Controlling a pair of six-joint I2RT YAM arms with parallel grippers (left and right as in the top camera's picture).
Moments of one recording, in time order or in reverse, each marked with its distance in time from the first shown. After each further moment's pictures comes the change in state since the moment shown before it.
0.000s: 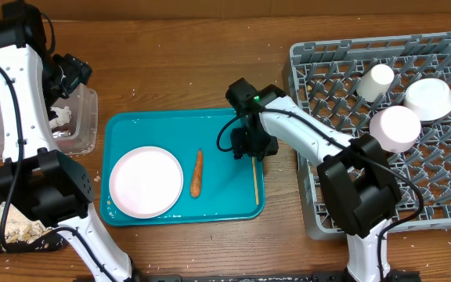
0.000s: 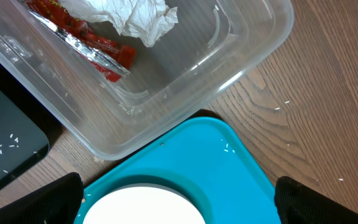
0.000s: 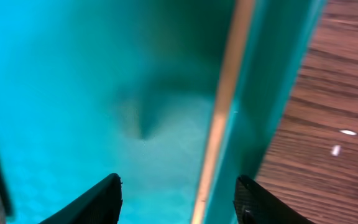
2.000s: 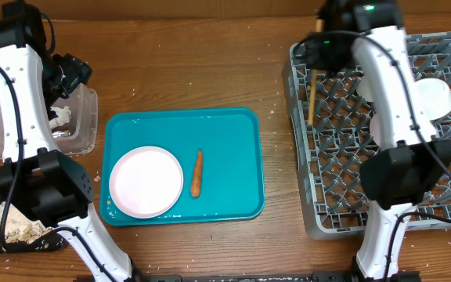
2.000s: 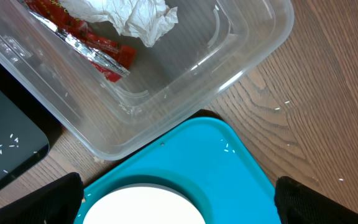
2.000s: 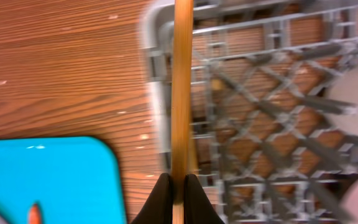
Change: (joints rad) left arm 0.000 0.000 0.000 0.000 0.000 0.000; right arm -0.460 0.073 0.743 -0.376 0.046 -0.210
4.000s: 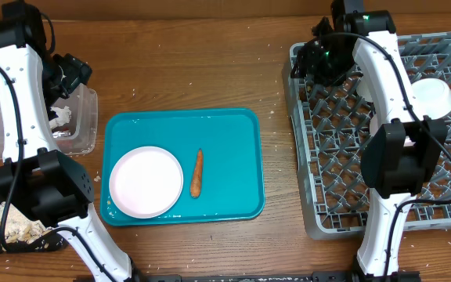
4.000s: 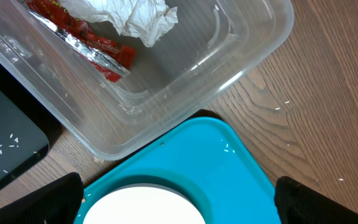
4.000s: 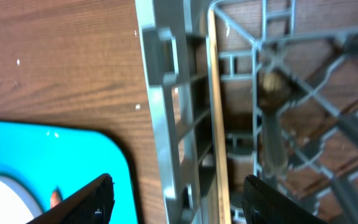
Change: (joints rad) left arm 0.000 0.000 0.000 0.000 0.000 0.000; right arm -0.053 0.093 -0.151 0.143 -0.264 -0.051
